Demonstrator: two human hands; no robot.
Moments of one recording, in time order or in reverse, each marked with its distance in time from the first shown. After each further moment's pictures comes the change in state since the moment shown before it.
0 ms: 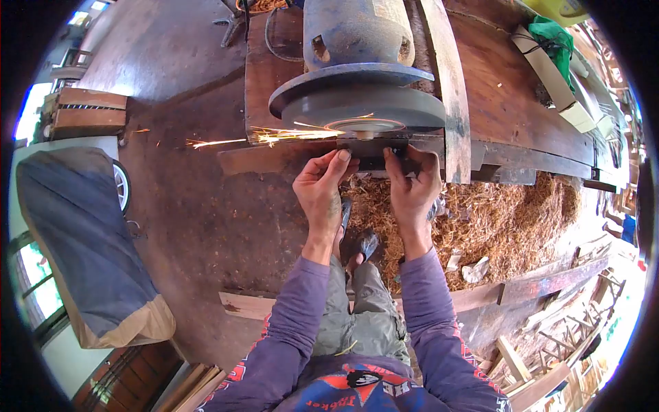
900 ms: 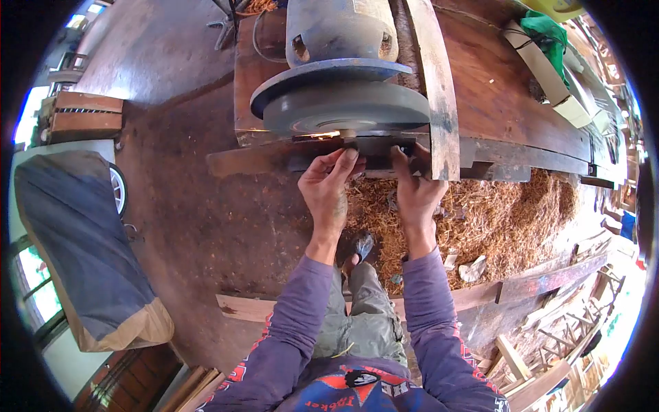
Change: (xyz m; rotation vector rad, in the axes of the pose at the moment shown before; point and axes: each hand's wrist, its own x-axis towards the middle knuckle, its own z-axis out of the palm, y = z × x) left_hand -0.009 -0.017 0.021 0.016 -0.040 -0.004; right_hand 0.015 0.024 -0.022 0.000 0.012 -0.114
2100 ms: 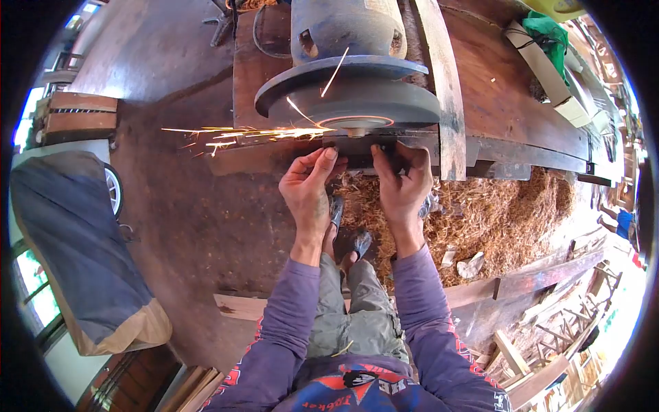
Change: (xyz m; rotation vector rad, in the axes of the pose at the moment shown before) left_hand 0.009 0.019 -0.026 -0.010 0.032 0.018; right_hand -0.013 -0.024 0.027 -0.013 -0.008 0.106
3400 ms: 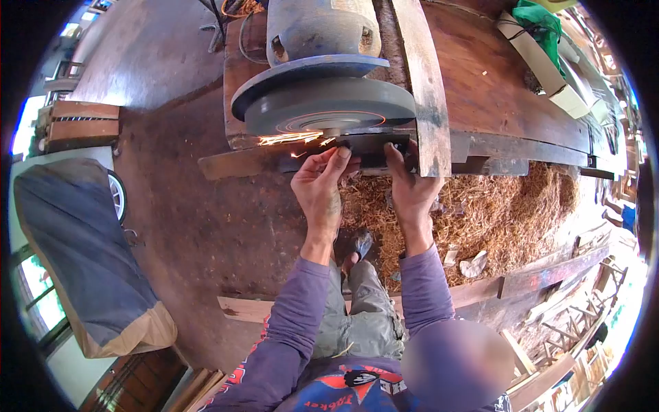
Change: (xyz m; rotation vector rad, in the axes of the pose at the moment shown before) left_hand -0.012 -0.019 0.033 0.012 -0.020 -0.038; right_hand 0.020 0.019 -0.033 -0.010 0.008 -0.116
